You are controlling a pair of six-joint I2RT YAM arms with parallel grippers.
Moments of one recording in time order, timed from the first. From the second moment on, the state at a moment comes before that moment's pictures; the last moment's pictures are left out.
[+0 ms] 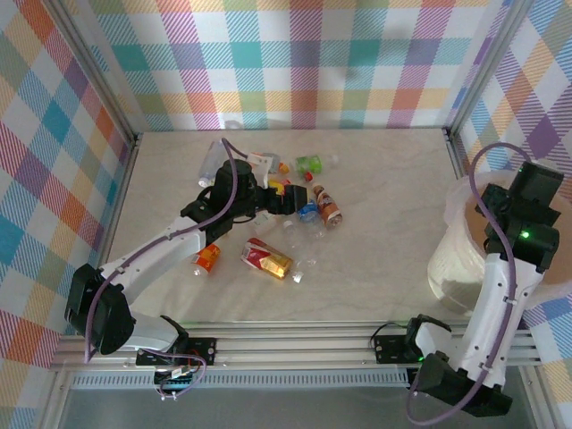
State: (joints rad) left arm -0.63 1.38 1.10 -0.12 0.30 -0.48; right arm -0.45 0.98 1.42 -1.10 0.27 0.03
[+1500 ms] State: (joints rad) left arm -0.63 1.42 1.04 -0.15 0.02 -0.58; right arm -0.55 1.07 1.05 -0.80 -0.29 0.24
